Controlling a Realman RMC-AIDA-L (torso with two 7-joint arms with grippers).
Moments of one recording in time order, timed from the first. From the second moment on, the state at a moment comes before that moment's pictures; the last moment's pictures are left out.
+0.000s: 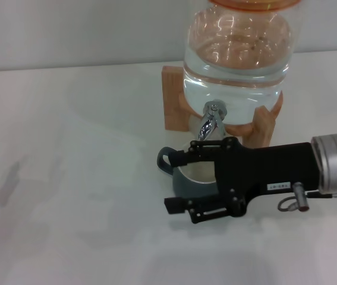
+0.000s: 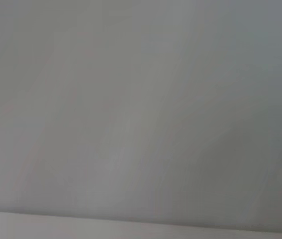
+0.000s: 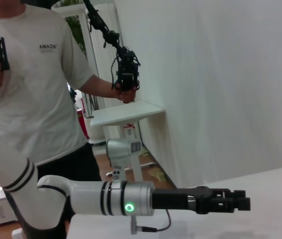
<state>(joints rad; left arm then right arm) -0.27 -2.08 0.61 0.28 -1.83 -1.26 2.30 0.26 2.01 -1.50 -1.21 1.73 1.43 -1.56</state>
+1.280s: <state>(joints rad) -0.27 -2.08 0.61 0.28 -1.83 -1.26 2.31 0.26 2.00 -1.49 -1.19 1.69 1.28 -1.52</state>
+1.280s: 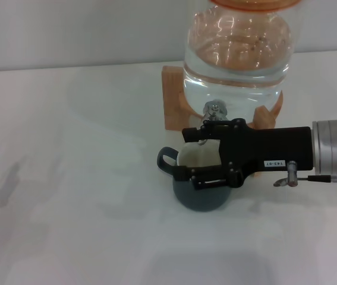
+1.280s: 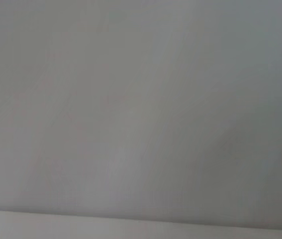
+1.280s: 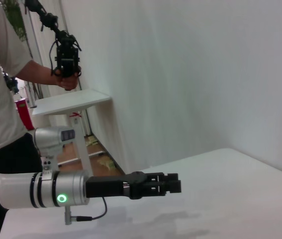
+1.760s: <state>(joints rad) -0.28 -2.08 0.61 0.28 -1.83 -1.25 2.31 0.26 2.00 -1.45 -1.19 1.66 1.28 -1.52</state>
